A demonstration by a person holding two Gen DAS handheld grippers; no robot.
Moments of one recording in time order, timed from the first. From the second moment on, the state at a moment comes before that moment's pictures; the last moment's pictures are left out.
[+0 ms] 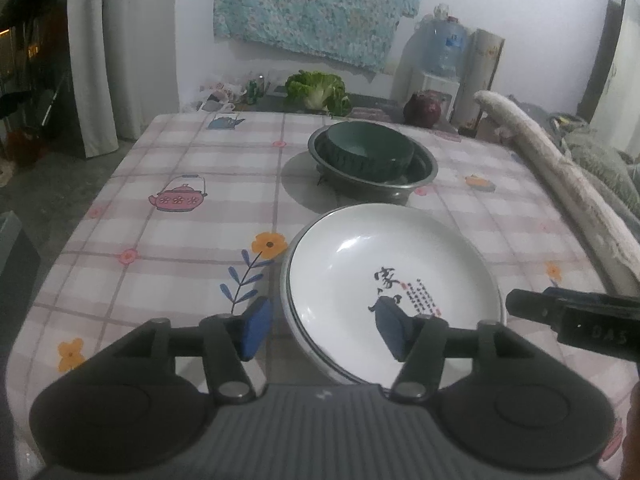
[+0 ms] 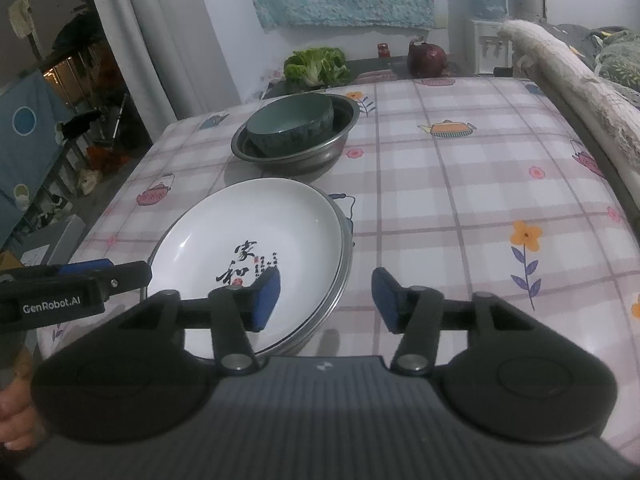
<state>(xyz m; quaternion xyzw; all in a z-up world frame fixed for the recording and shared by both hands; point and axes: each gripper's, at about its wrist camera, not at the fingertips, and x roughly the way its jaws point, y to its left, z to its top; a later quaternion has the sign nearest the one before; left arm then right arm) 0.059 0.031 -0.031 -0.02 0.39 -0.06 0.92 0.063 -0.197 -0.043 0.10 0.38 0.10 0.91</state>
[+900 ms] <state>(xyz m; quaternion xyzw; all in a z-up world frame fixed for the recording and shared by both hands) 0.051 0.027 -0.011 0.02 0.39 -0.02 0.92 0.052 -0.194 -0.028 0.09 0.38 0.12 0.91</state>
